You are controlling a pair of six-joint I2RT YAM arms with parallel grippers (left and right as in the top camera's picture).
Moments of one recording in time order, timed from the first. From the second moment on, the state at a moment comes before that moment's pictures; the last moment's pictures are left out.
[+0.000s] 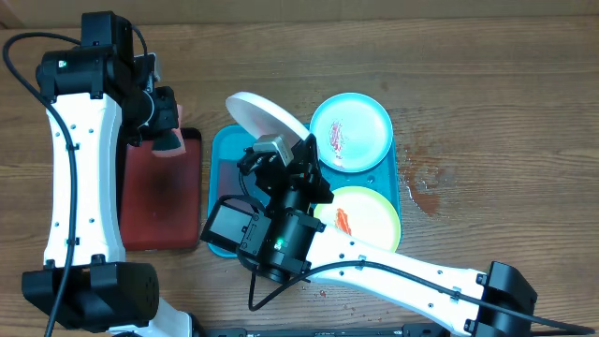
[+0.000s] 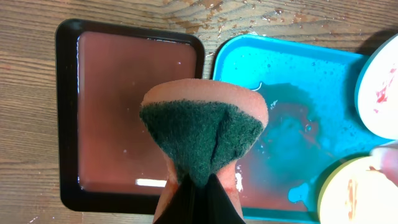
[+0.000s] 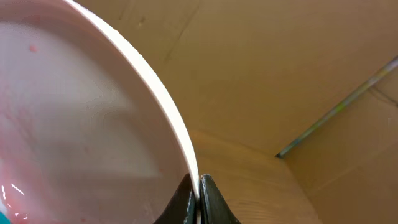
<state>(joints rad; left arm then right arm) 0.09 1.75 1.89 -1.47 0.07 -0.11 1.20 1.77 1.57 -1.05 1.46 0.69</state>
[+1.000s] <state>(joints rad) 0.09 1.75 1.89 -1.47 0.07 -0.11 0.40 1.73 1.56 -1.07 -0.02 0.55</state>
